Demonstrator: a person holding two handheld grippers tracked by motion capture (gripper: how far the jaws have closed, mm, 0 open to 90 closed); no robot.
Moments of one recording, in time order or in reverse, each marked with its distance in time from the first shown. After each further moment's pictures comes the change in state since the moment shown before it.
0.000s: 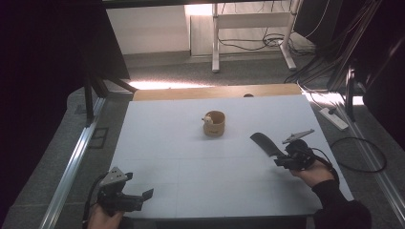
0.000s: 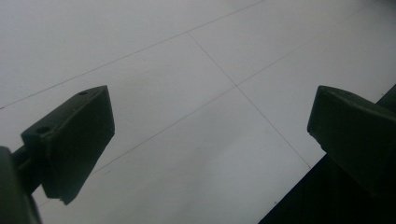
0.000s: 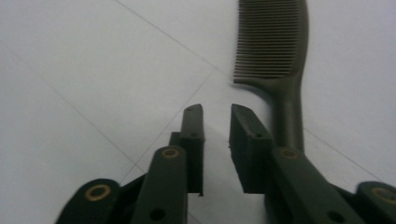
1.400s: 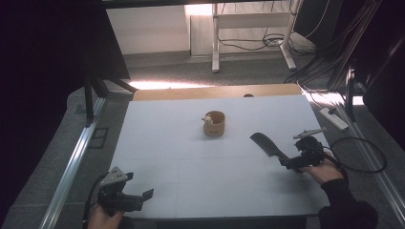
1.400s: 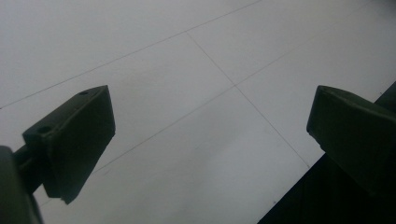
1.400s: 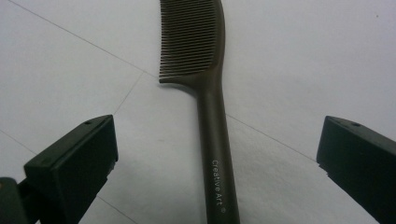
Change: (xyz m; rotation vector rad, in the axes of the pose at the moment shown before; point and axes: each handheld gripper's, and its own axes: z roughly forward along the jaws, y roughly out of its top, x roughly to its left) left arm 0.000 0.000 0.000 0.005 -0.006 0.006; right arm -0.026 -0.010 -0.006 -0.043 -0.128 0.100
